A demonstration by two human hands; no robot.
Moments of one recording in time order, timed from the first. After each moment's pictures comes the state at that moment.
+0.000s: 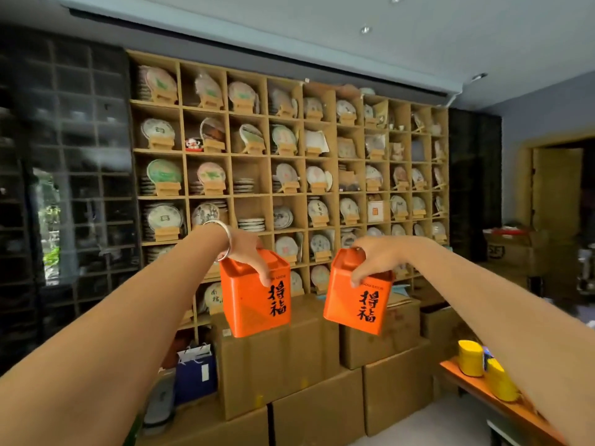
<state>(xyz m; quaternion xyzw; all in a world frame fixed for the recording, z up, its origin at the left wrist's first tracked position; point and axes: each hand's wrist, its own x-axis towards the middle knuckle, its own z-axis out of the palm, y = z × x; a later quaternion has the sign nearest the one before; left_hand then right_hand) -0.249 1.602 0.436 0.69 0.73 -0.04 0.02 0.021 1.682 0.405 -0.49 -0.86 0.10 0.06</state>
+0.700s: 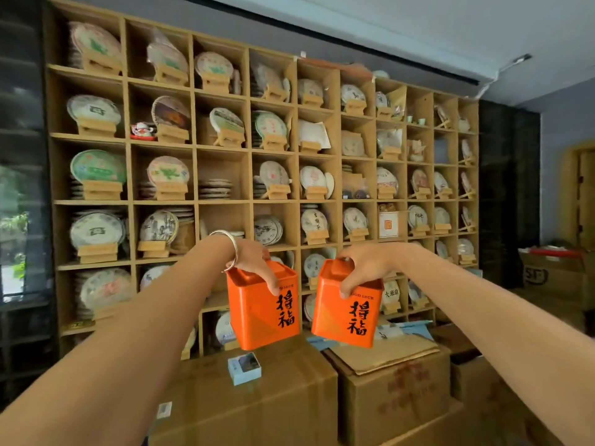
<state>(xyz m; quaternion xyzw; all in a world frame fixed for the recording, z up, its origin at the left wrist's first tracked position) -0.193 1.968 0.477 0.67 0.74 -0.04 -0.01 -0.004 2.117 0.431 -0.44 -0.89 0.09 0.03</state>
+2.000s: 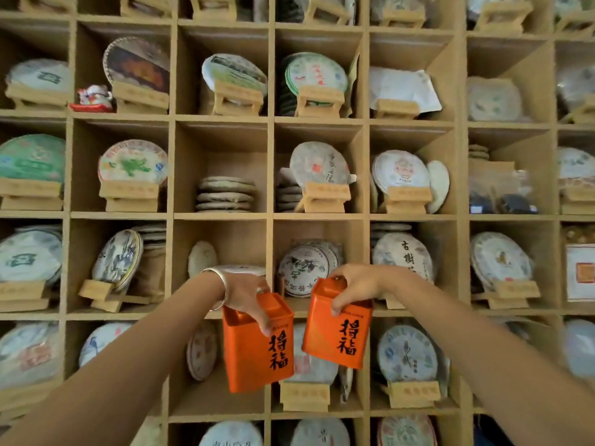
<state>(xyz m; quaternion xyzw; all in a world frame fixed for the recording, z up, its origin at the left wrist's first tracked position) -0.445 2.647 0.445 0.55 0.83 0.05 0.10 -0.253 2.819 0.452 -0.29 -0.94 0.16 0.04</state>
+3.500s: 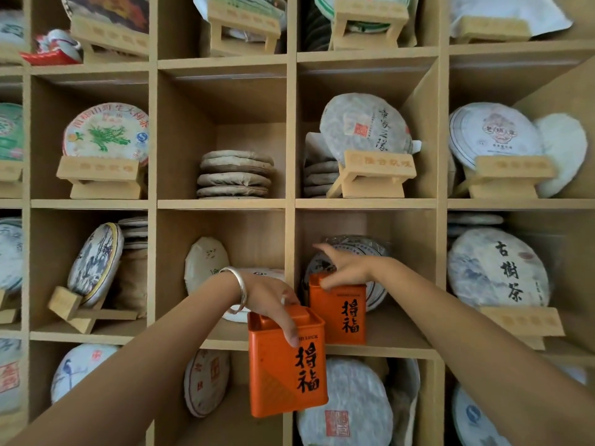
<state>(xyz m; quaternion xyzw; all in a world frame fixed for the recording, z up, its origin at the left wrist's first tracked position) -0.568 2.804 0.443 0.59 0.79 0.02 0.18 -0.452 2.991 0.454 -0.18 -0.97 0.14 0.08</state>
